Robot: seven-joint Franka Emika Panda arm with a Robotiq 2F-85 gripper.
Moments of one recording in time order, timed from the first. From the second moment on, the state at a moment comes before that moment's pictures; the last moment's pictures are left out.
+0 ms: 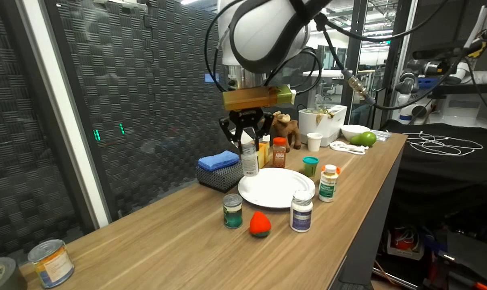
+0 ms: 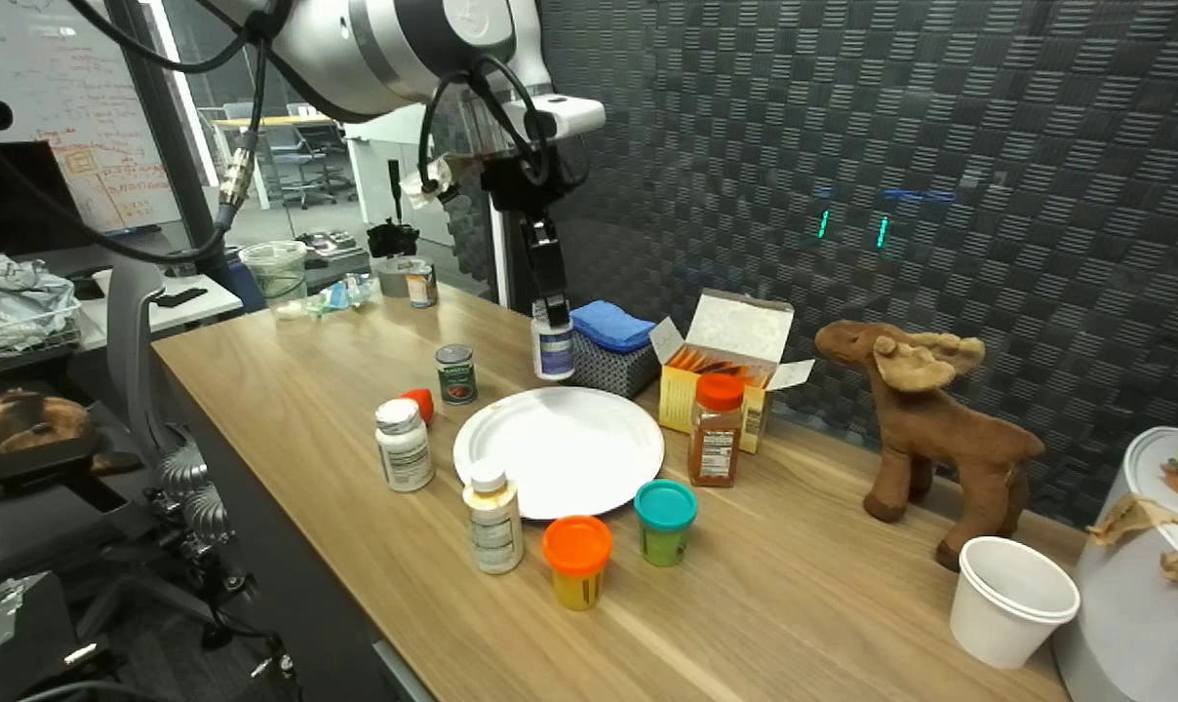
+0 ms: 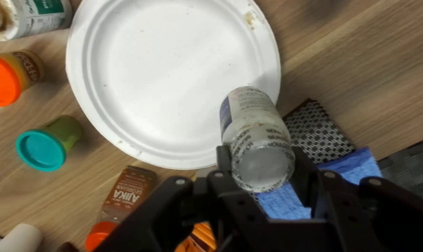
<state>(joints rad) 0.16 0.35 -0.05 -1.82 -0.22 2.25 0.86</state>
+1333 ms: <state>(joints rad) 0.21 0.38 -0.10 -1.84 -0.36 2.33 1.01</state>
